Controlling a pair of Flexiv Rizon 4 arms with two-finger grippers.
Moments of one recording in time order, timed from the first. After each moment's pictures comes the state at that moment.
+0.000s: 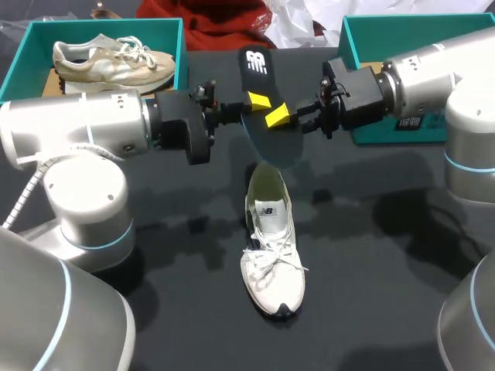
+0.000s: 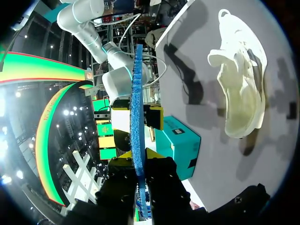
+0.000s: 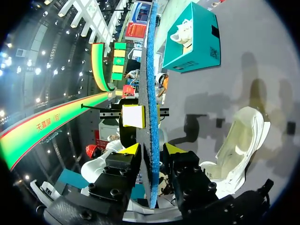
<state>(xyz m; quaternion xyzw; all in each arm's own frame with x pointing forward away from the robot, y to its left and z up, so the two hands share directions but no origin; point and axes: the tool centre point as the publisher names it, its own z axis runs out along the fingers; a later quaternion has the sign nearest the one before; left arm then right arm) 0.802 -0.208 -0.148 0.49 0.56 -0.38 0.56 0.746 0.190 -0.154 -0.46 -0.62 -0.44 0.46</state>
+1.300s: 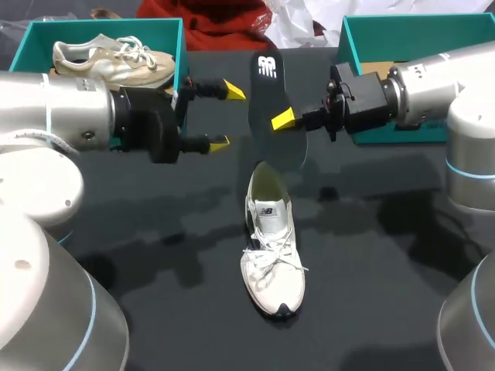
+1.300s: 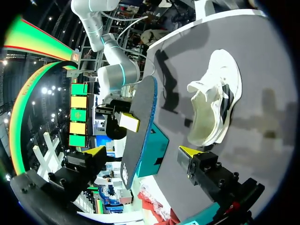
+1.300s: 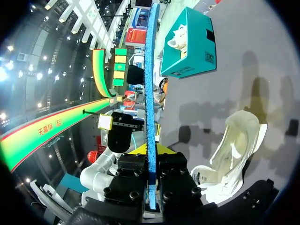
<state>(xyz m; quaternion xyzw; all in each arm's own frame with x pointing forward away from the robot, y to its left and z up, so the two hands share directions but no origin) 0.777 -0.150 -0.154 0.46 0.68 -0.35 0.45 0.757 0.181 -0.165 -0.47 -0.60 -0.46 0.46</state>
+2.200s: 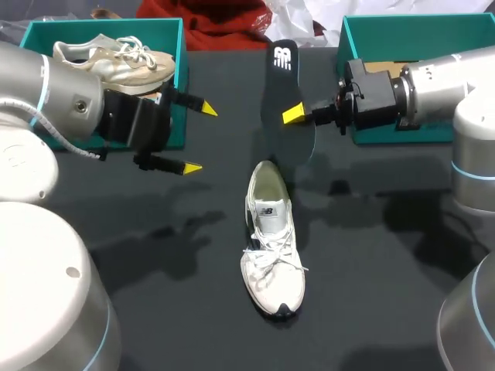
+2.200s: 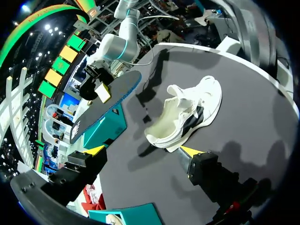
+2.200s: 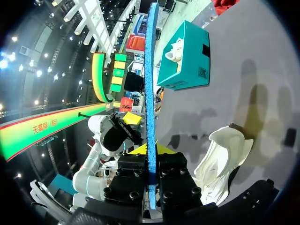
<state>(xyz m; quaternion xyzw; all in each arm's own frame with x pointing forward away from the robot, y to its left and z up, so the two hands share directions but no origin) 0.772 -0.099 -0.206 0.28 0.86 -0.35 0.26 0.784 0.163 -0.178 -0.48 -0.60 -0.48 0.41</state>
